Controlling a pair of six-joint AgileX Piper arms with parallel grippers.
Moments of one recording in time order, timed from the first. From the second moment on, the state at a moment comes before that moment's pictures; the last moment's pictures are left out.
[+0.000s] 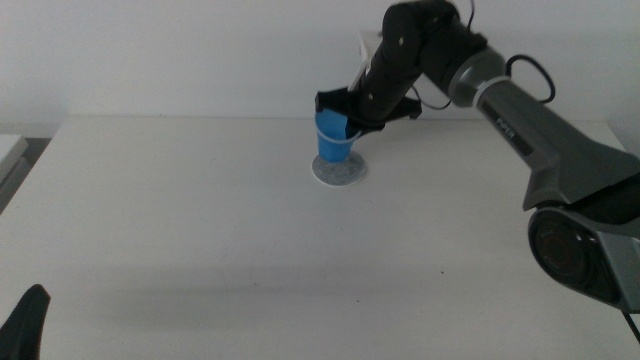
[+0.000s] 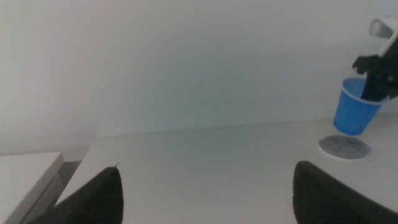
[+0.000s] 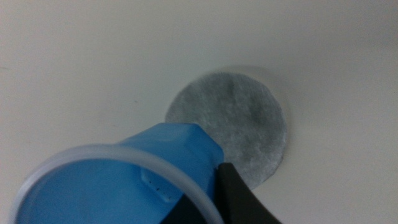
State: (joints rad) left arm -0.10 0.00 0.00 0.08 0.09 -0.07; right arm 0.46 2.53 -2.56 0.08 1.19 0.33
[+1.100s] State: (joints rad) left arm -0.10 0.00 0.00 0.09 0.09 -0.07; right arm 0.47 2.59 -2.56 0.00 1.14 0.37
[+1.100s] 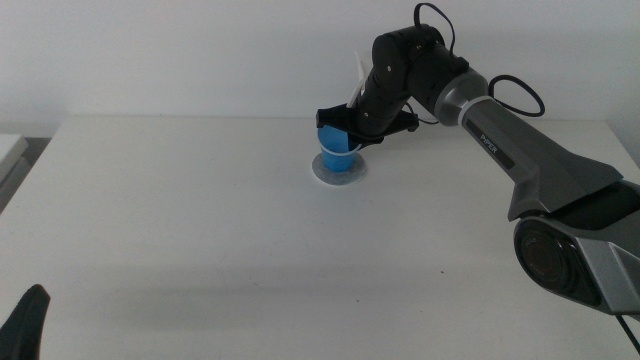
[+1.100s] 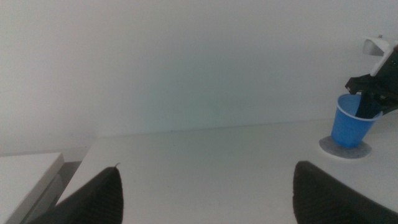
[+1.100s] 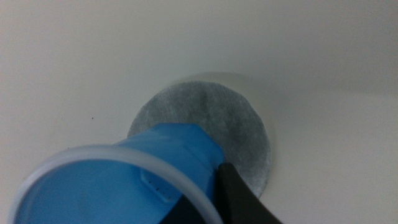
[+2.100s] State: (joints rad) left arm -0.10 0.00 0.00 0.09 0.09 -0.07; right arm 0.47 2.58 -2.56 0.03 1.13 0.37
